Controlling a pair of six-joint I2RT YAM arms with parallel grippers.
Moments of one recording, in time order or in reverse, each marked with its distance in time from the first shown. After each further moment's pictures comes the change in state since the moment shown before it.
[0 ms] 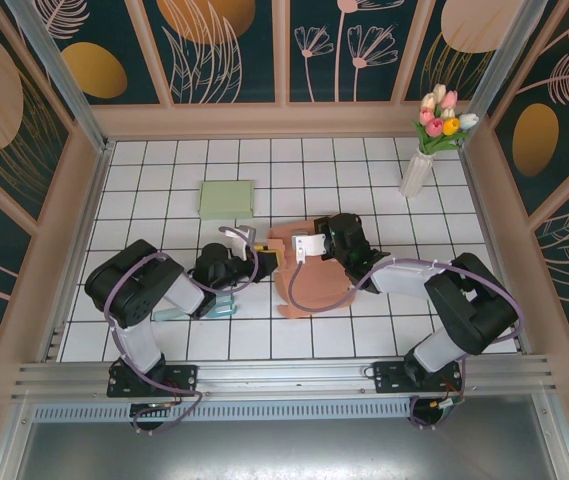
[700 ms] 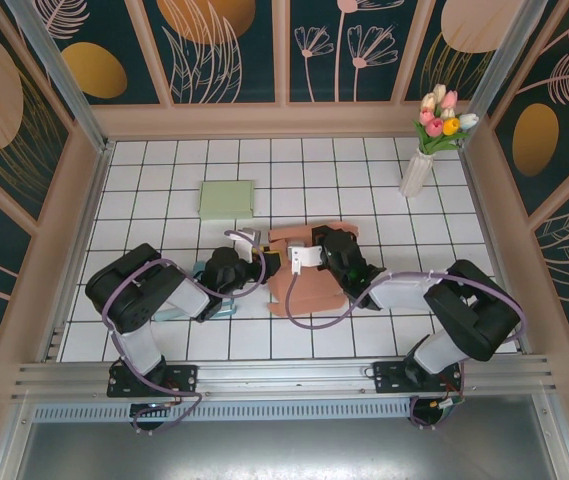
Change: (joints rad) left arm -0.066 -0.013 0.010 -0.063 -0.200 0.023; right arm 0.122 -0.032 -0.114 0.161 0.182 0.027
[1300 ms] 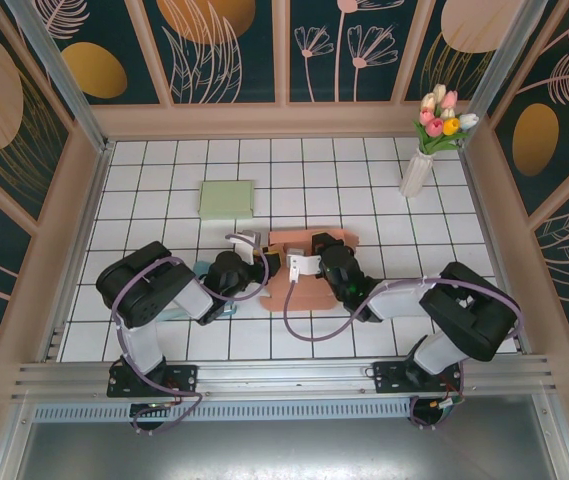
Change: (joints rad) left arm -0.032 0.061 -0.004 0.071 -0.108 0.001; right arm 0.089 0.014 -0.077 0.138 0.148 0.027
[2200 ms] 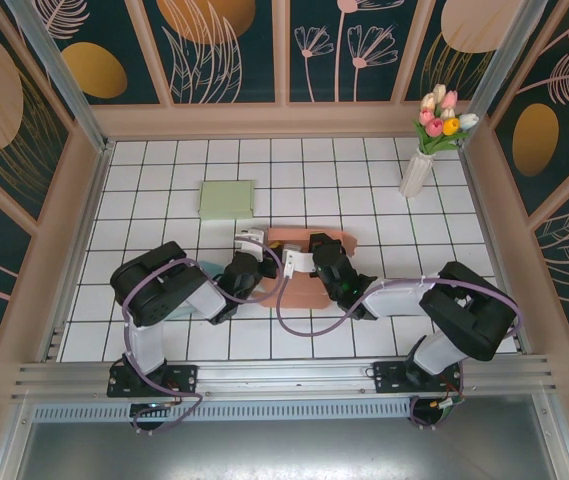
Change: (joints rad) left arm -0.093 0.062 0.090 -0.013 -0.349 0.092; right arm 0.031 0.000 0.060 -0.122 0.054 0.150
